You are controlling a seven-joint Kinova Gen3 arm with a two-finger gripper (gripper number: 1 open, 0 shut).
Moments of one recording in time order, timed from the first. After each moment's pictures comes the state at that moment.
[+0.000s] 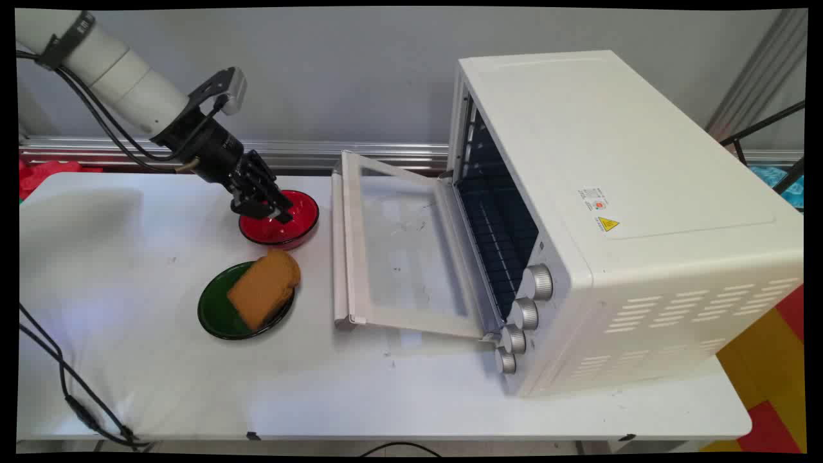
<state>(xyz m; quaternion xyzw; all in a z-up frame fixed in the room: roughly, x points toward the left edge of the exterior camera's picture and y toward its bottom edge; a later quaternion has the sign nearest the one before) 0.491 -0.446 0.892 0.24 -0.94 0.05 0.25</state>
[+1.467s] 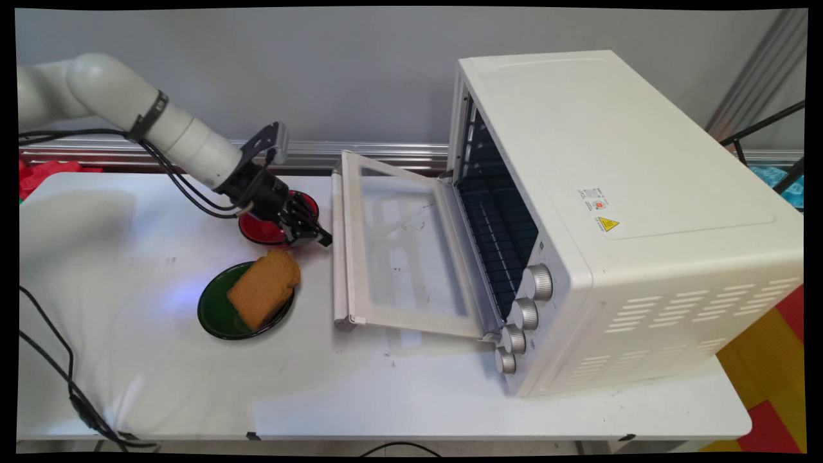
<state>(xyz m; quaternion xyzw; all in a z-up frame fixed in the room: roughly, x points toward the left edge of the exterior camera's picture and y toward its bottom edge) 0.469 -0.473 0.788 0.24 -0.92 0.04 0.30</state>
